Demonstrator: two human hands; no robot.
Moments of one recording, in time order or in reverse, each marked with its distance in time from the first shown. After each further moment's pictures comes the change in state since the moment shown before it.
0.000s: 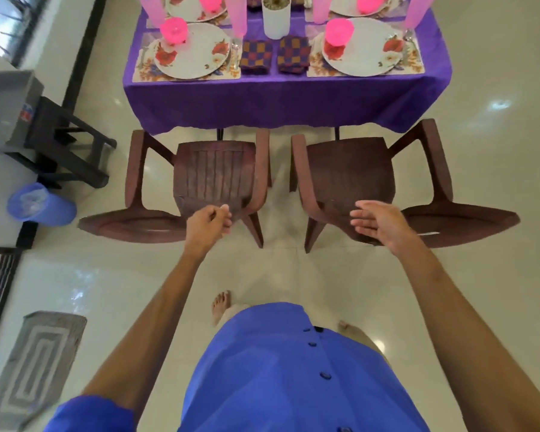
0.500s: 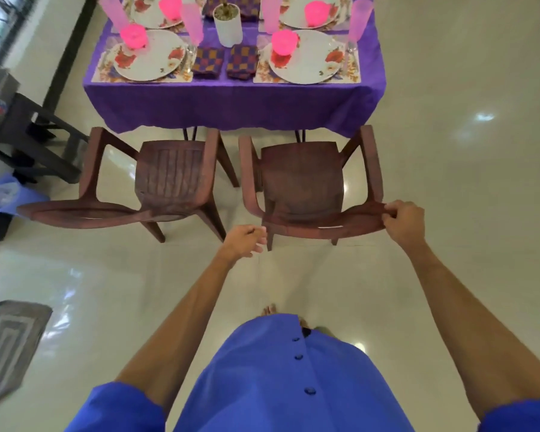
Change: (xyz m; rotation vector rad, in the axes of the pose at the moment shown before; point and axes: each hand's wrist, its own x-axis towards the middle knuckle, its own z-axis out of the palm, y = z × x) left_hand -0.115 0.087 0.235 0.064 -0.393 -0.166; right_hand 0.044 0.007 -0.281 -0.950 0.405 -0.355
